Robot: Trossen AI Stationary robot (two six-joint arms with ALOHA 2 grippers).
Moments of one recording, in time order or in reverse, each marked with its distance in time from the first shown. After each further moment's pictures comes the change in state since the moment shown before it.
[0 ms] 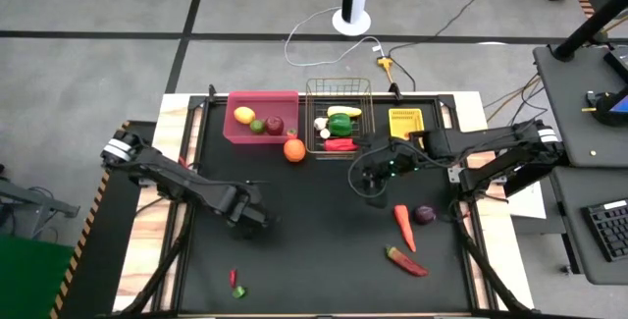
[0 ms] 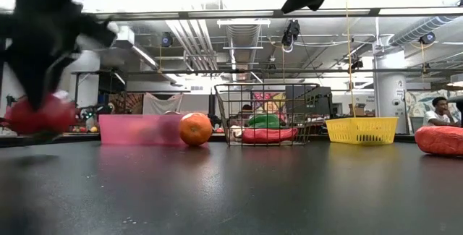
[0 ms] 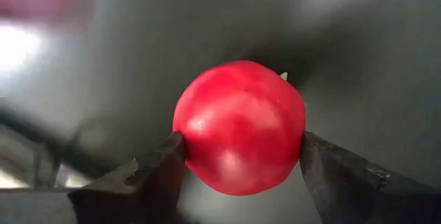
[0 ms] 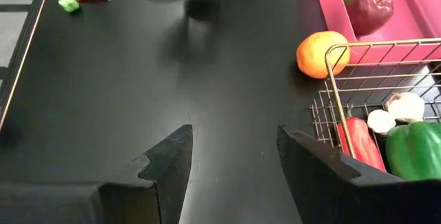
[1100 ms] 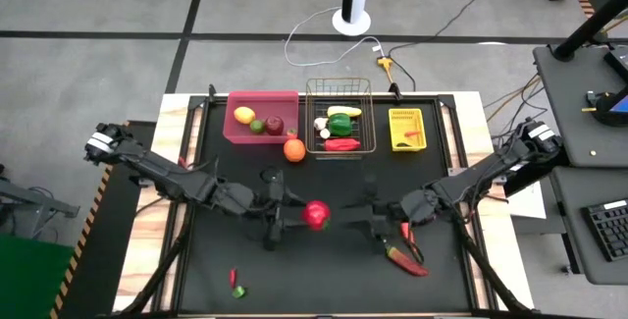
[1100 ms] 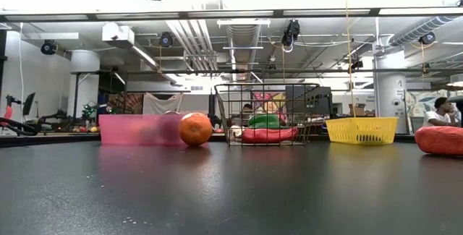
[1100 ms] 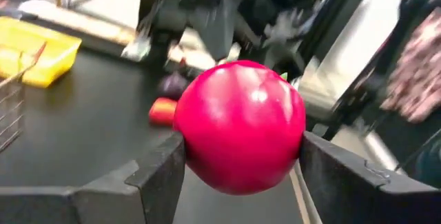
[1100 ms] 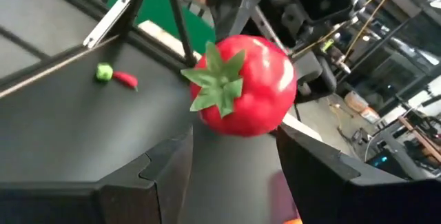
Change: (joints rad) left arm 0.001 -0.189 -0.126 1.440 -0.144 0.425; right arm 0.375 -0.001 -0.426 1.018 0.350 -0.587
